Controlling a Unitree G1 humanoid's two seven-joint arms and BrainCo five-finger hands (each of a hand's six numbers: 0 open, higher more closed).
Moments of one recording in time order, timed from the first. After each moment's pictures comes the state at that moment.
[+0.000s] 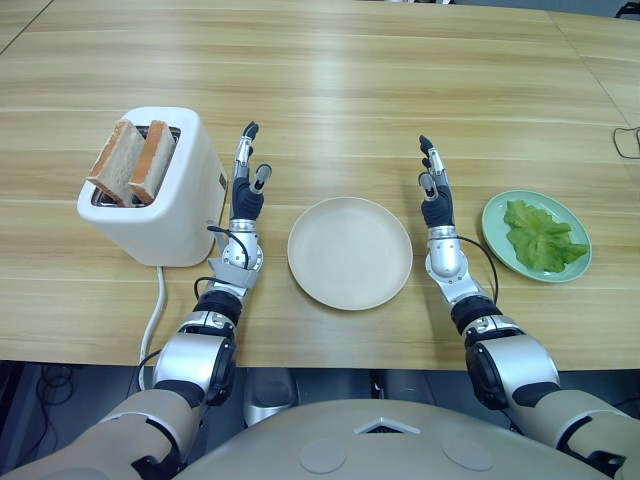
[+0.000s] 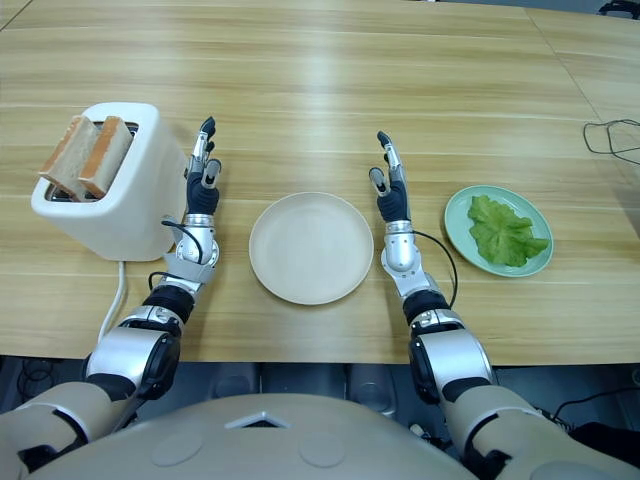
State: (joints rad) left arm -0.49 0.16 -0.02 1.03 0.31 -0.91 0.43; right arm -0.48 -0.16 0.07 1.05 -0.28 -0.90 -0.38
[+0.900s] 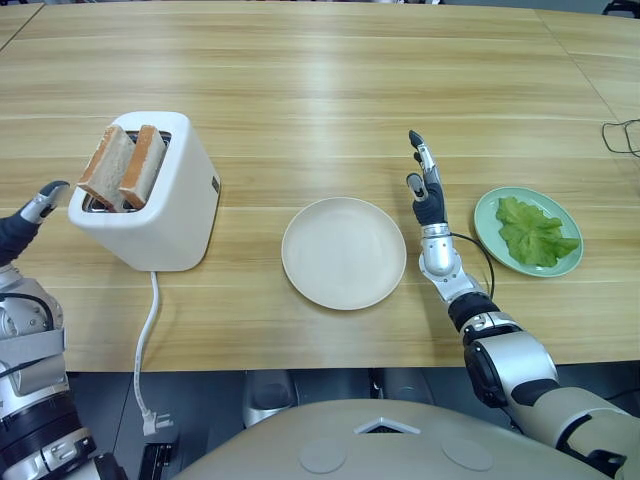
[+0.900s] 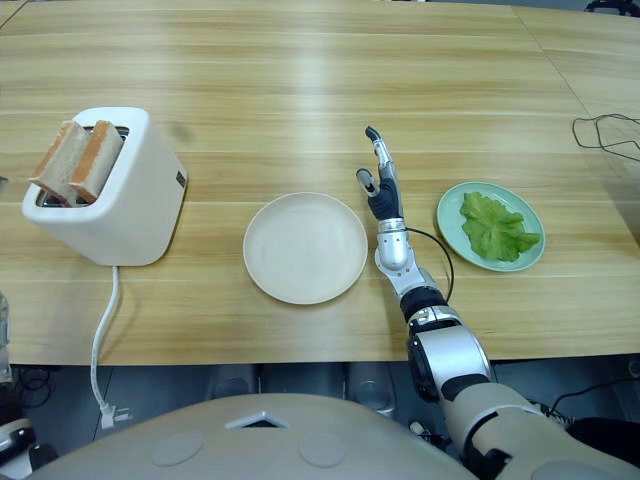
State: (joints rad) left arm 0.12 0.56 0.60 0.09 0.78 -0.34 0.48; right arm -0.50 -0.15 0.11 1.04 -0.36 -0.92 -0.45
